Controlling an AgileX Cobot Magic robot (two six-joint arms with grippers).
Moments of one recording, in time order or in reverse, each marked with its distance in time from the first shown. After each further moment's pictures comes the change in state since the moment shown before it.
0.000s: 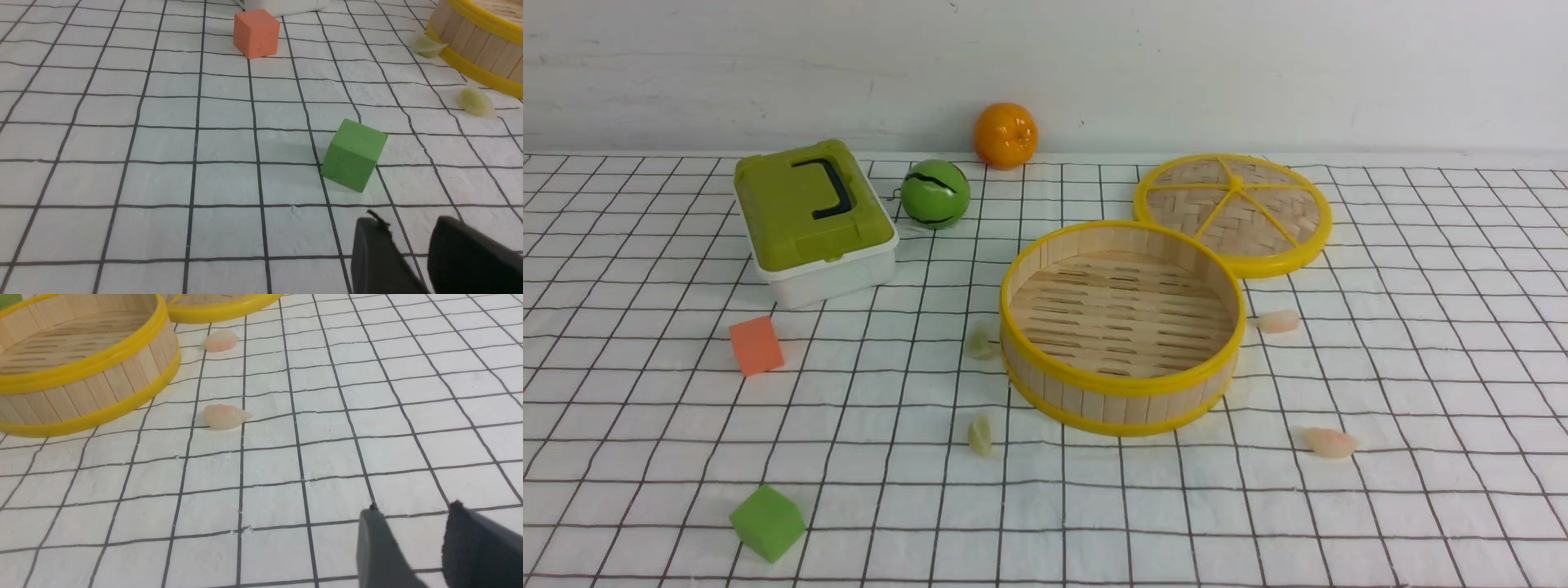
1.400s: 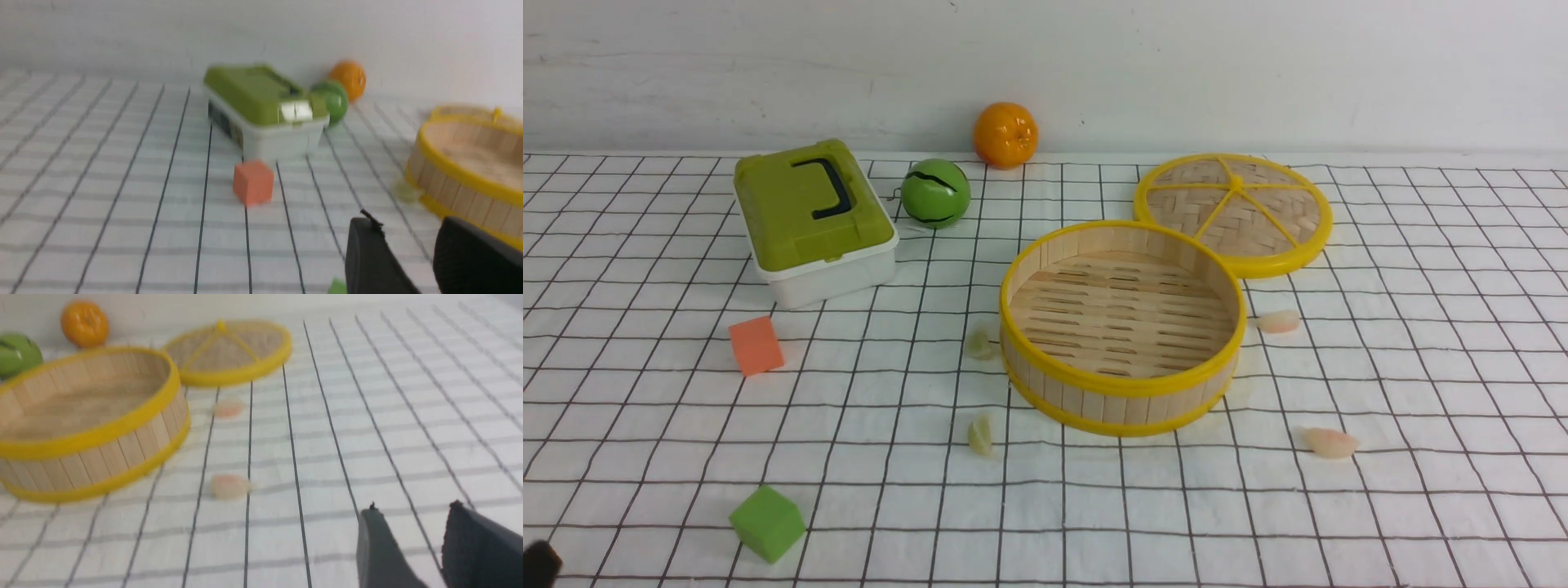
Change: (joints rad) right arm 0.000 0.000 0.010 -0.015 -0.265 0.000; left arm 0.000 0.000 0.000 -0.004 -0.367 0.000
